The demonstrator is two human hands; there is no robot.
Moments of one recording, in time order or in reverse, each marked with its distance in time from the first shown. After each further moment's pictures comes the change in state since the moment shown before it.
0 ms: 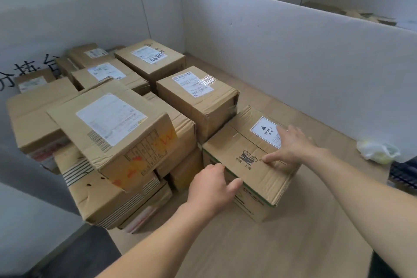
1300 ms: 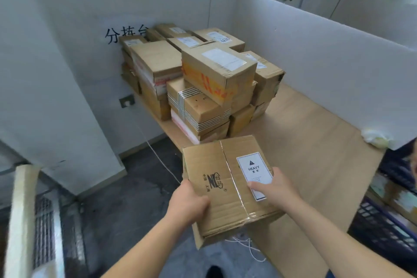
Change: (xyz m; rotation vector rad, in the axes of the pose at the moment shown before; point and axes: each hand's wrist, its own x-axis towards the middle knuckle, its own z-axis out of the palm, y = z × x) left_hand -0.305 -0.183 -0.035 -0.497 -0.019 -0.472; right_hand -0.328 -0.140 0.158 0.494 -0.017 0.069
